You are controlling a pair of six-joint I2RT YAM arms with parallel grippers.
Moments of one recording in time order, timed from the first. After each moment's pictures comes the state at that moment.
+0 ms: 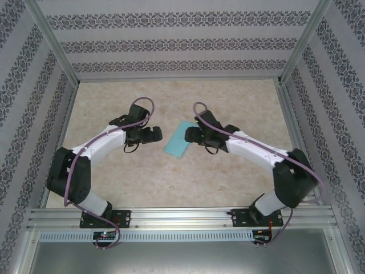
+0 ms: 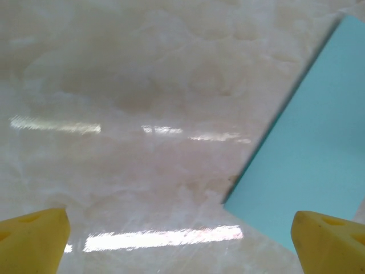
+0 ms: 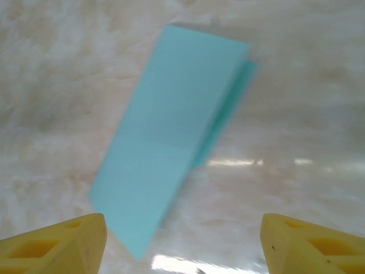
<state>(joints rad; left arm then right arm) -0.39 1.54 1.04 -0.60 0.08 -0.60 0.68 1.57 1.07 -0.44 0.04 0.71</state>
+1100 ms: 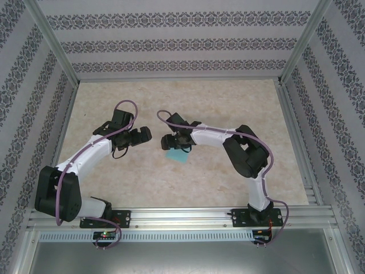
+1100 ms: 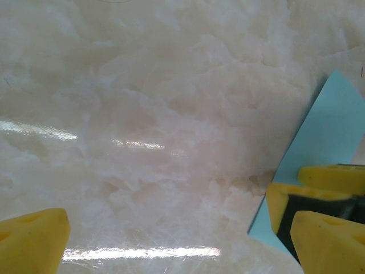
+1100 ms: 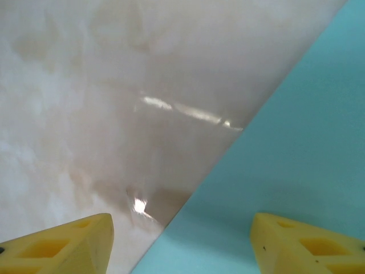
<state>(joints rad) -0.28 1.37 0.90 -0.55 0.13 -0.61 0.78 2.02 1.32 -0.41 -0.12 0.50</state>
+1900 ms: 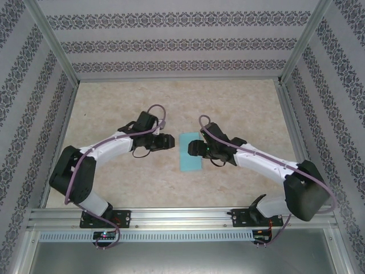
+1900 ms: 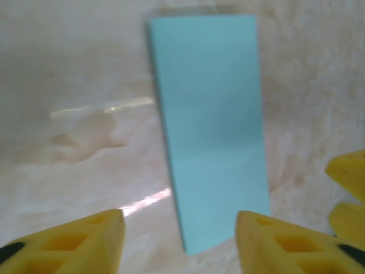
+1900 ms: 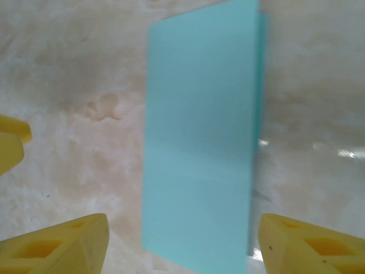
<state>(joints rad) -0.54 1.61 0.99 -0.35 0.45 -0.61 0.68 1.34 0.79 -0.40 -0.04 0.74</state>
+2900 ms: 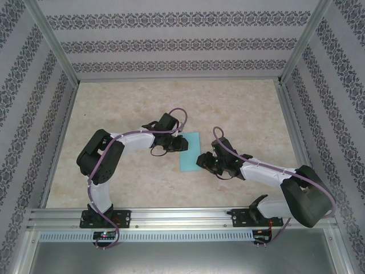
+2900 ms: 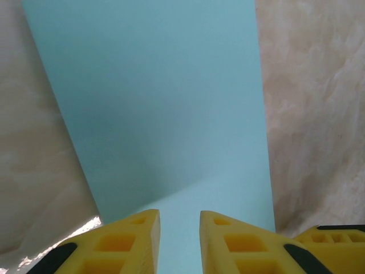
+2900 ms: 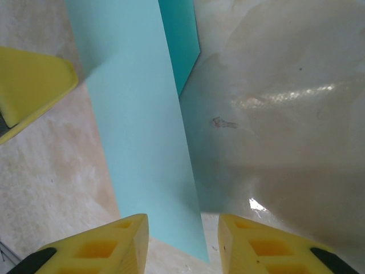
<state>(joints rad) -0.63 1.89 1.13 -0.26 0.43 -0.64 0.63 1.31 0.49 -0.09 -0.27 0.98</state>
